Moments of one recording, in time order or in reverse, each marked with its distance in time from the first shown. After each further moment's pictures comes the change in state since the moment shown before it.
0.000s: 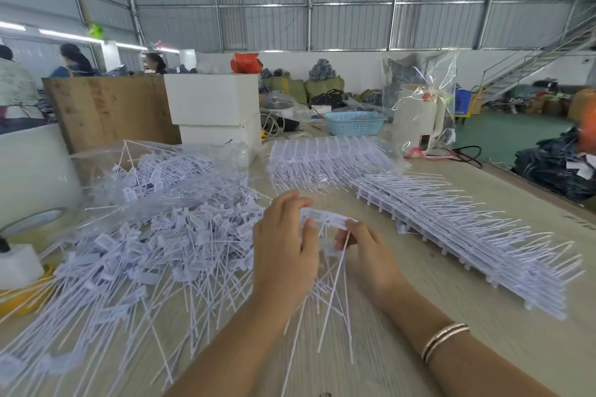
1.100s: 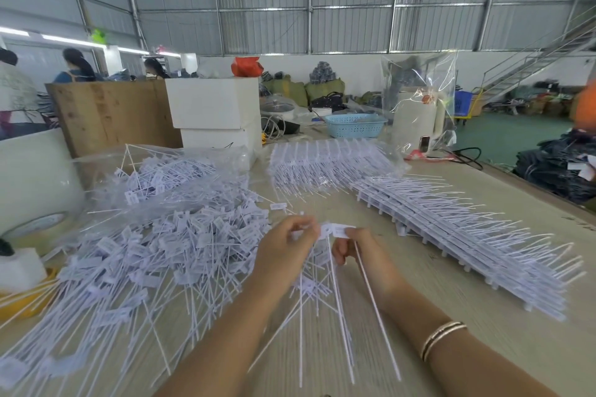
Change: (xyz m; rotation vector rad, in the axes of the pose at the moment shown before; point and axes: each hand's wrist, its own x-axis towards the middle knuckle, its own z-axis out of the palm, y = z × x) left_hand 0.007 -0.015 0.001 -0.363 -0.320 -0.446; right_hand 0.004 0.008 -0.004 0.150 -0.252 -0.038
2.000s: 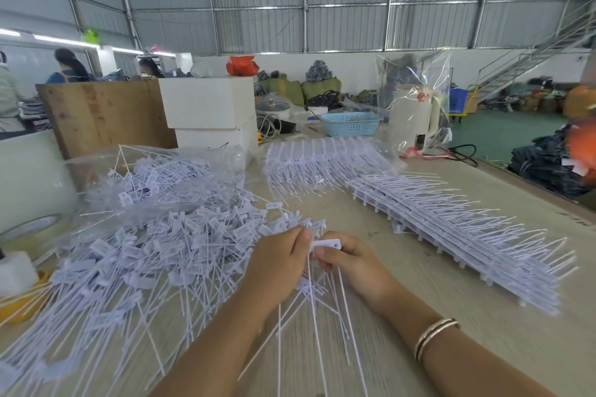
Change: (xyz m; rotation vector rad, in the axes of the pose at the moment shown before) left_hand 0.000 -0.009 -0.001 0.400 -0.029 0.298; right_hand -0.012 -0.013 0.009 -0.055 -0.187 -0.079
